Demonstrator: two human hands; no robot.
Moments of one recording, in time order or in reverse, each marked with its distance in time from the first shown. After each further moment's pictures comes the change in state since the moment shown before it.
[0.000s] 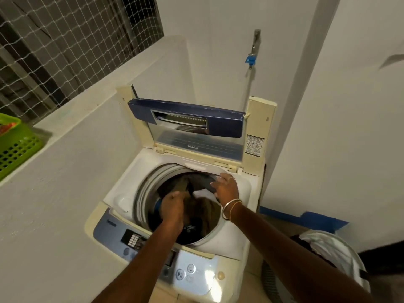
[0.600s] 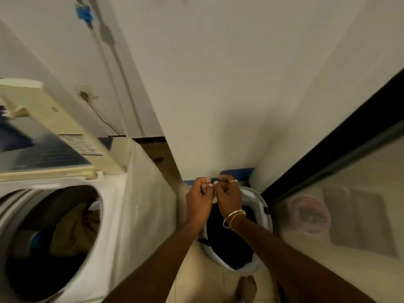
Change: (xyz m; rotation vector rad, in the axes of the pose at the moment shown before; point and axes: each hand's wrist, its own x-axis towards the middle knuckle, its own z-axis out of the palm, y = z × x) left_hand -0.142 -0.153 0.358 0.445 -0.629 0.391; right_hand -0.016 0.195 -0.317 0.104 0.644 -0.017
